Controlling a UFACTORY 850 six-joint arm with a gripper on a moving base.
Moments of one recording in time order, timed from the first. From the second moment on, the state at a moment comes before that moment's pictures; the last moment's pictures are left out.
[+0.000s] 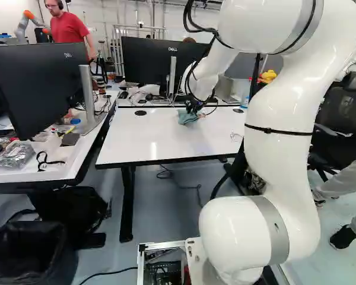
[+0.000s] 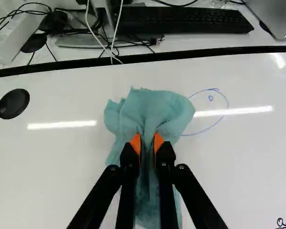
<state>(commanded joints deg) -2.6 -20.4 -61.9 0.0 -0.7 0.0</state>
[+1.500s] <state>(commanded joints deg) -1.6 -29.7 -69.8 0.0 -0.7 0.0</state>
